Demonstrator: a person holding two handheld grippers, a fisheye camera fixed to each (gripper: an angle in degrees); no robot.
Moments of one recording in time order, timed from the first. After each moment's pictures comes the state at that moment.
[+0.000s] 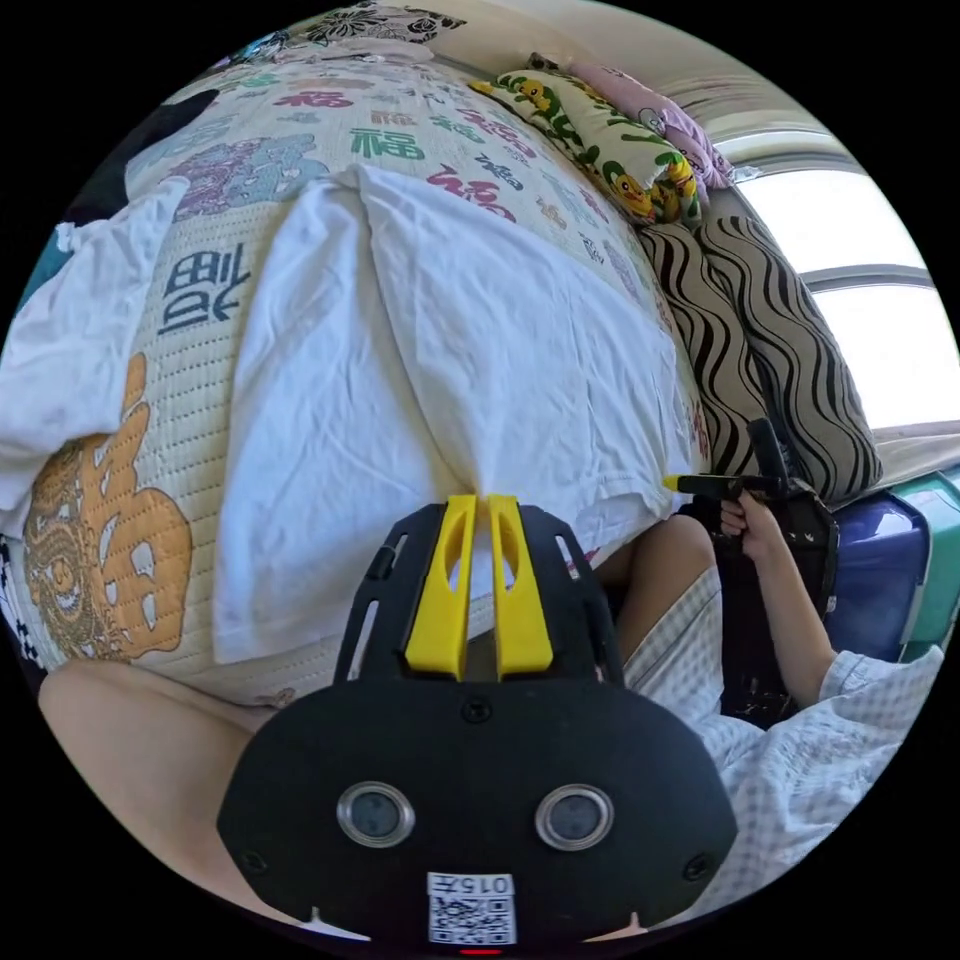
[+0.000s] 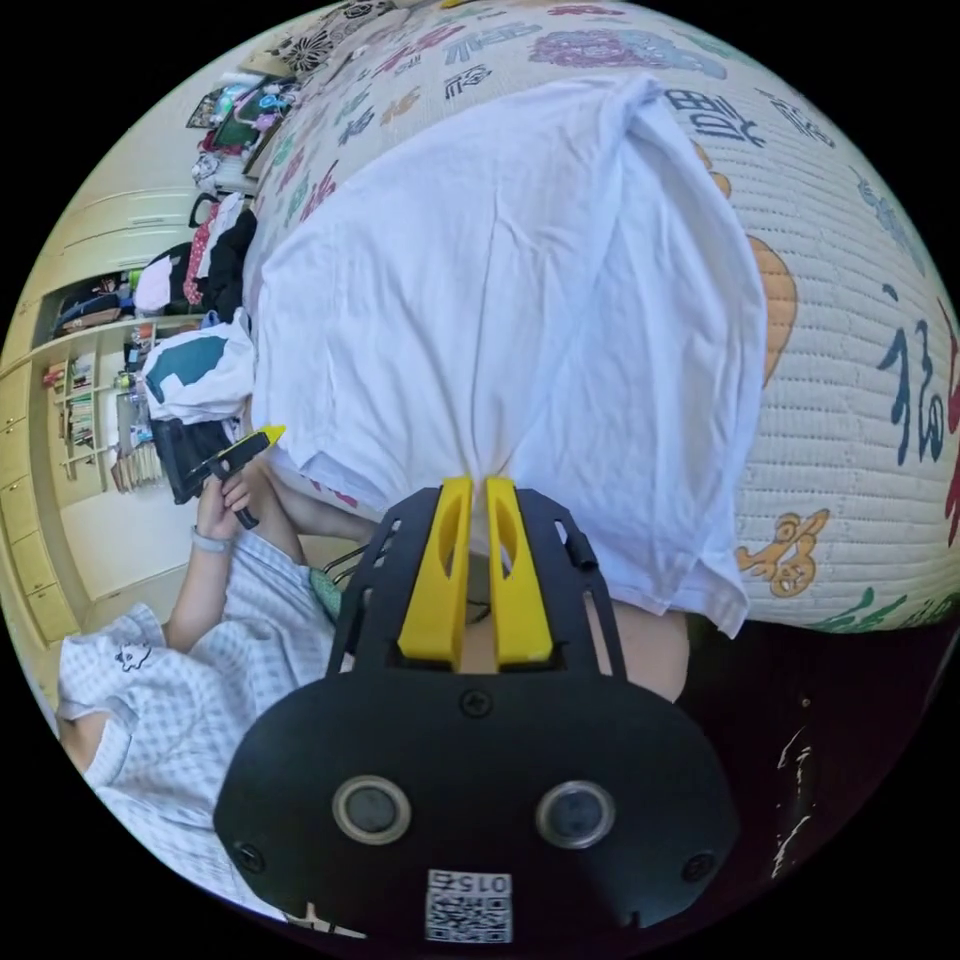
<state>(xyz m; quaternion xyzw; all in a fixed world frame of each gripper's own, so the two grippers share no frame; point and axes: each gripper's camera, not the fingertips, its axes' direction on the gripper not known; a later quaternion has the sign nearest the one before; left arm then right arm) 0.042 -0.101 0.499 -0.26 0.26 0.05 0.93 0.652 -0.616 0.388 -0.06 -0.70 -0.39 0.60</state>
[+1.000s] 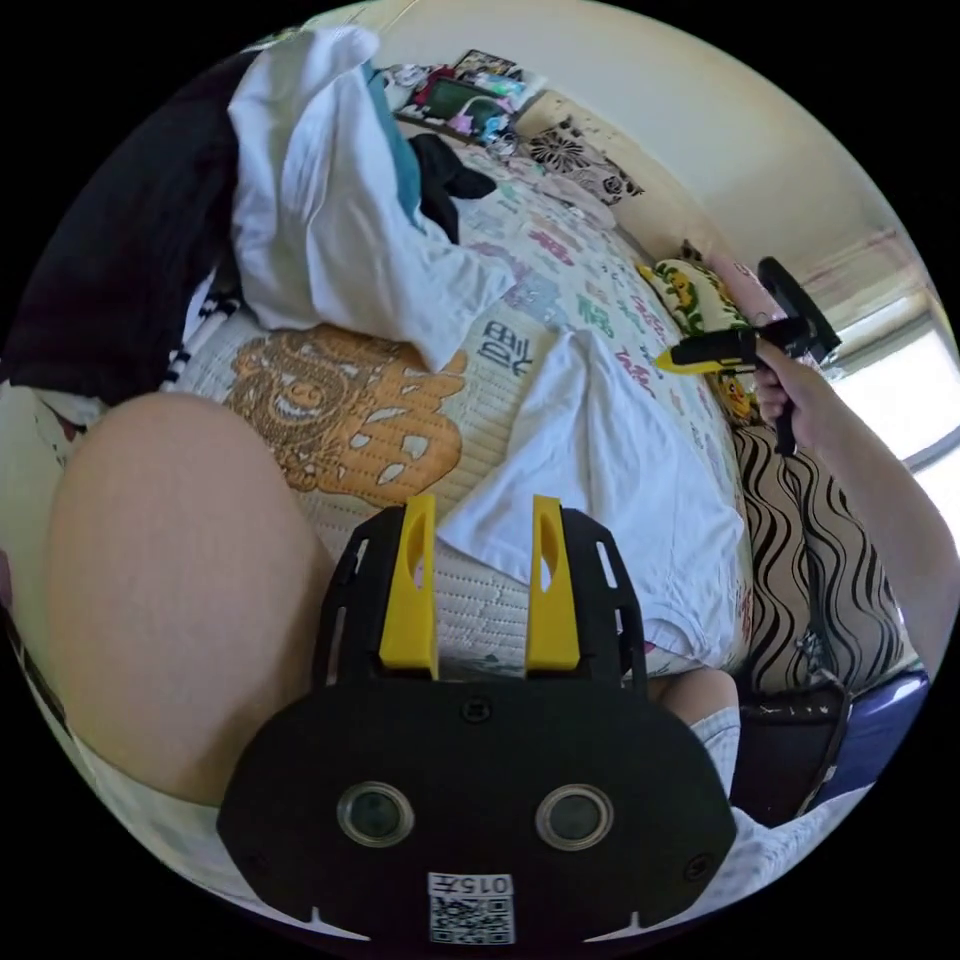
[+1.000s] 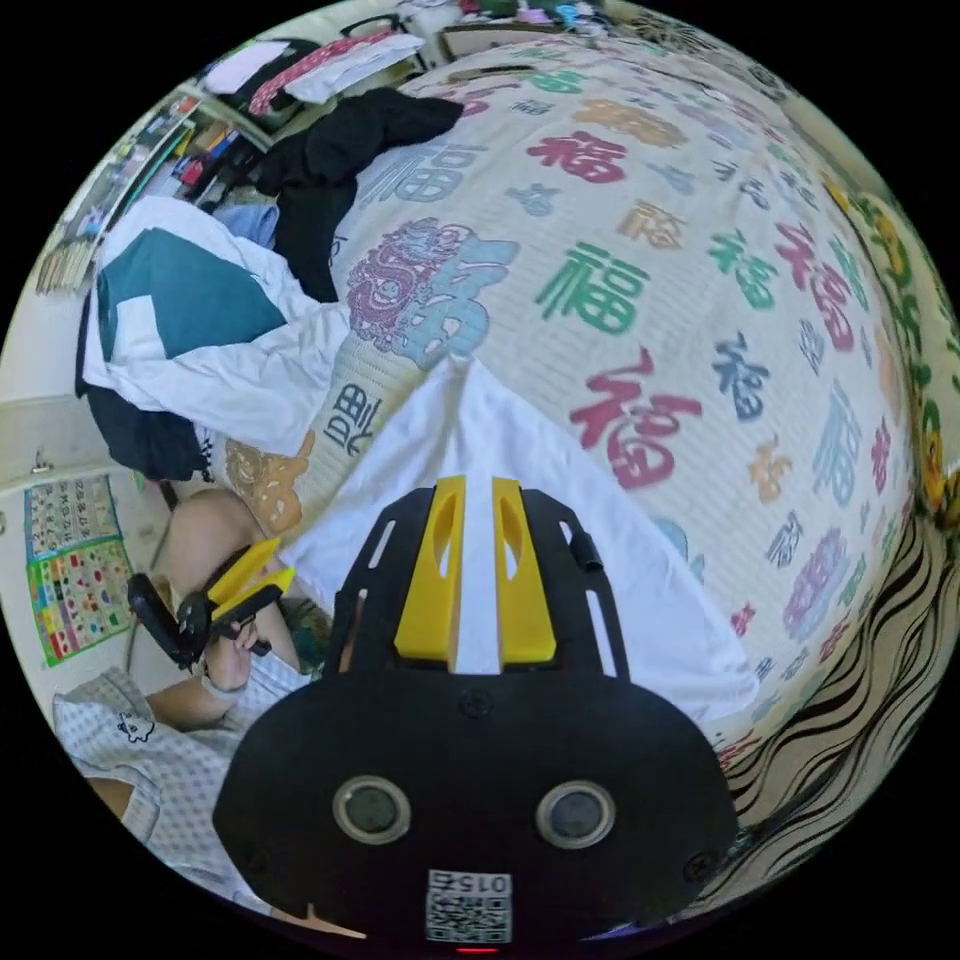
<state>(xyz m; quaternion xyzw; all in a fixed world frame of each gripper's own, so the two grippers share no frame) -0.086 0.014 0.428 -0.08 0.12 -0.18 0.97 0.385 -0.505 -0.119 0.18 -0.50 -0.57 0.62</state>
